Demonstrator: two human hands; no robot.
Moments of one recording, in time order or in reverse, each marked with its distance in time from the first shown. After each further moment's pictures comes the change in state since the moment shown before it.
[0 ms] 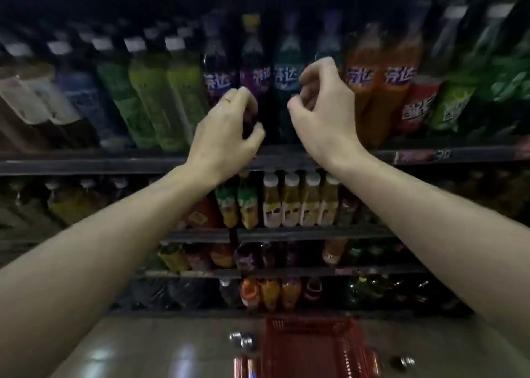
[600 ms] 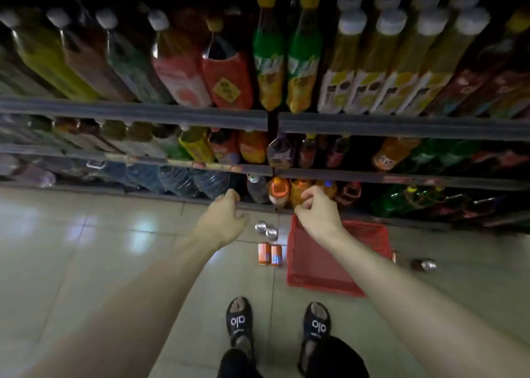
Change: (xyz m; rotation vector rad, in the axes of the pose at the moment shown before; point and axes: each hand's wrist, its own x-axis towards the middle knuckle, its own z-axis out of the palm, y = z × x) left_hand -0.366 -0.163 0.146 -0.045 -0.901 -0.926; right_hand -0.339 0.181 0.186 -0.104 -0.732 0.858
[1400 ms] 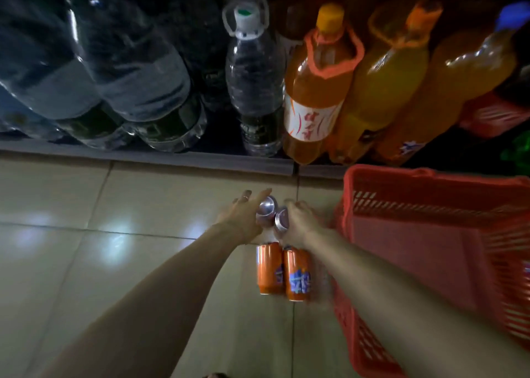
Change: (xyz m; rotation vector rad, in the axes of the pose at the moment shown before) left_hand 0.422 -0.302 0.473 0.226 -0.150 0.185; right_hand 0.338 0.418 0.456 -0.512 -0.251 0.022
